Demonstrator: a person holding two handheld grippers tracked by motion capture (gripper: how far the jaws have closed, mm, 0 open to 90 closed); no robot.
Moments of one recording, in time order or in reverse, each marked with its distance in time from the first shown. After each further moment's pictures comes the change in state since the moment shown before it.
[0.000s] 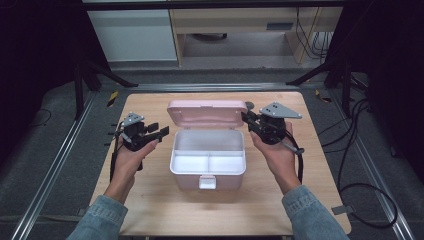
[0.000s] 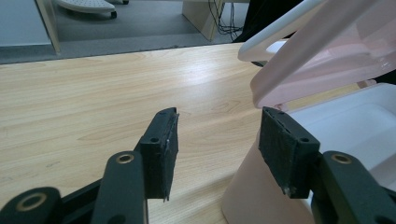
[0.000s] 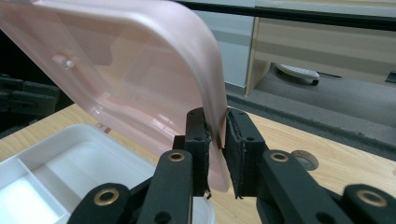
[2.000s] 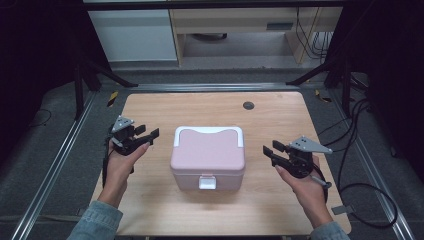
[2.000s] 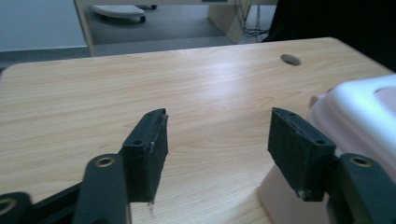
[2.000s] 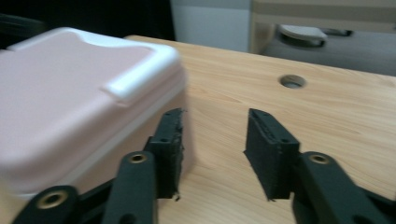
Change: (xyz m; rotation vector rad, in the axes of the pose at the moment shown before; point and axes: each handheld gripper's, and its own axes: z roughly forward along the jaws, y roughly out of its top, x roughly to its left) left arm 0.018 -0.015 -0.013 -0.005 0.130 0.030; right arm -0.037 -0.087 -0.059 0.091 -0.016 0.089
